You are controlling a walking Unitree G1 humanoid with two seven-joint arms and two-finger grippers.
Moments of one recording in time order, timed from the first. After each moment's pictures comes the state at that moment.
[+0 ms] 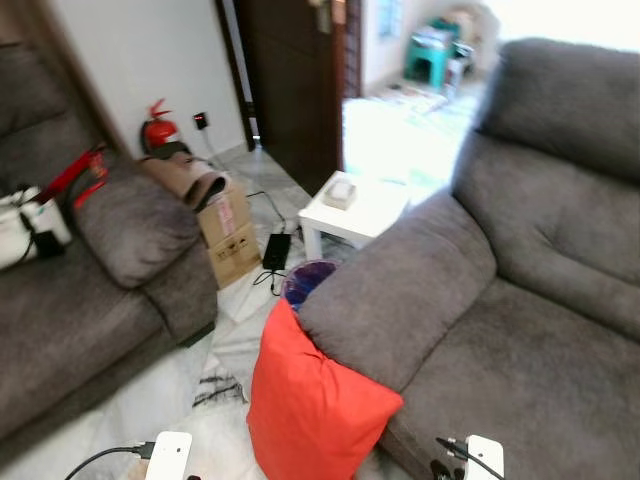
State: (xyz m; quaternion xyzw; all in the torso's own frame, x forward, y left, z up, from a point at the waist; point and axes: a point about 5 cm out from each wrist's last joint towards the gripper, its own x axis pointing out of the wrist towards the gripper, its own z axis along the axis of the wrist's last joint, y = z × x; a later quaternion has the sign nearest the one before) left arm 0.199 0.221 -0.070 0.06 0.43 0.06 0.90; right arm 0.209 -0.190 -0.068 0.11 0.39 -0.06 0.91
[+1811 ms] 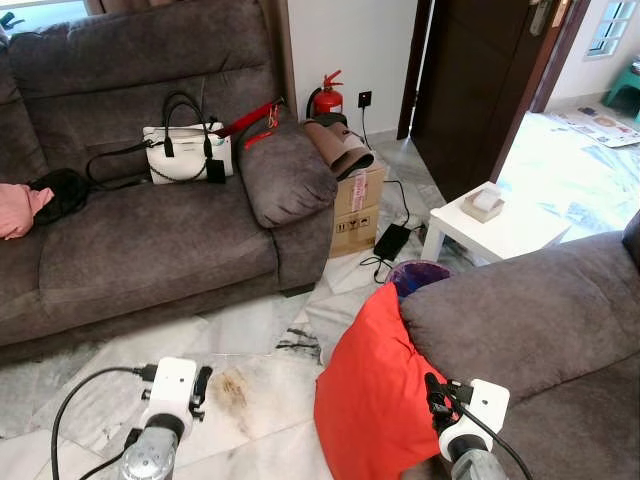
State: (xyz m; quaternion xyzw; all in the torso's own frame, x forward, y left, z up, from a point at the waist) left arm 0.273 0.209 0.014 0.11 0.08 0.02 0.99; right arm 0.264 -0.184 -0.011 0.16 0.13 -0.04 0.98
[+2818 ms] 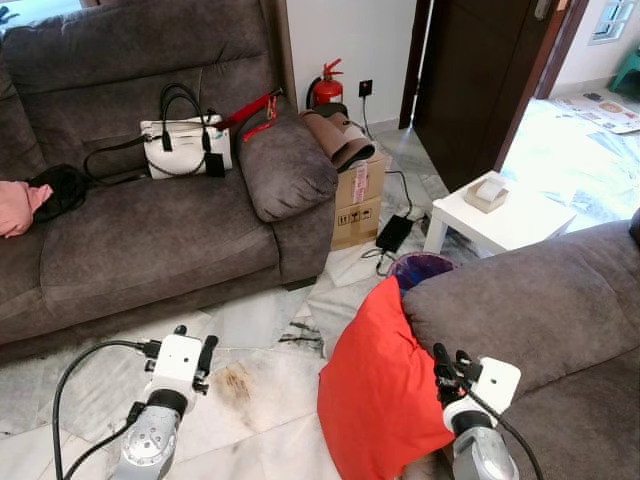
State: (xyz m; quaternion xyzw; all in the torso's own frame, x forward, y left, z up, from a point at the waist) left arm 0.282 0.206 0.040 0.12 0.01 0.02 0.99; right arm 0.282 -0.182 0.010 0.13 0.08 -0.04 0.99
